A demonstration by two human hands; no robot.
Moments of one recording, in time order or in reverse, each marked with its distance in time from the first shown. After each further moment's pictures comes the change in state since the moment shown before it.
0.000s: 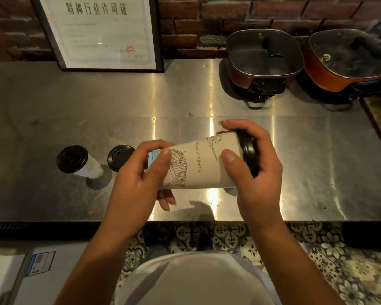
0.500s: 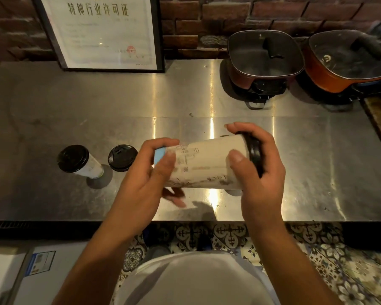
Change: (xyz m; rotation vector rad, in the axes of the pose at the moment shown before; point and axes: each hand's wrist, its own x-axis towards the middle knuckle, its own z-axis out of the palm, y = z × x) left_hand -0.002 0.004 0.003 -0.044 -0.142 -0.057; right_hand -0.005 0.002 -0.001 0.052 0.062 0.091
